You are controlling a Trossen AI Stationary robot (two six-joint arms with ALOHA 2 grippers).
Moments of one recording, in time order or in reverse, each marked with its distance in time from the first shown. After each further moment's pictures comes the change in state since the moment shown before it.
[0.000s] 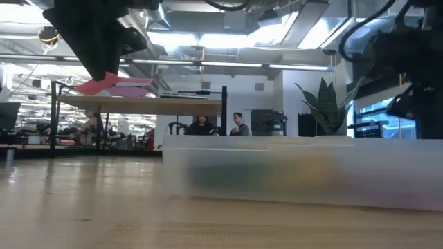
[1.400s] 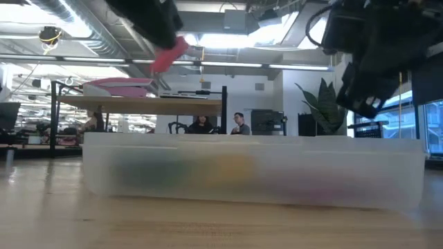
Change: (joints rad) left arm 0.002 0.025 0.001 0.378 -0.079 0.077; right arm -0.166 -0.008 -0.080 0.562 -0.175 -0.097
